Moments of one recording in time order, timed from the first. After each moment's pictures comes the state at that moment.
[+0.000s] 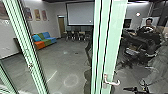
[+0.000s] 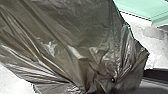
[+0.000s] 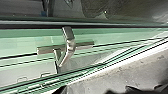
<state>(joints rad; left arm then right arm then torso) 1.44 2.85 -2.42 -0.14 0.04 0.24 -0.65 1.93 -1.18 0.97 -0.05 0.18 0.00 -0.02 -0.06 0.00</state>
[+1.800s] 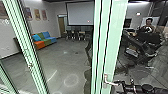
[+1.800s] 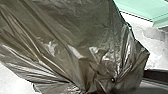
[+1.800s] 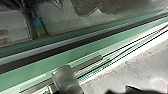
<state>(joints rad) 1.44 2.85 -2.43 -0.15 0.04 0.23 -0.59 2.23 -1.59 1.11 -0.18 0.29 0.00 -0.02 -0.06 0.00</state>
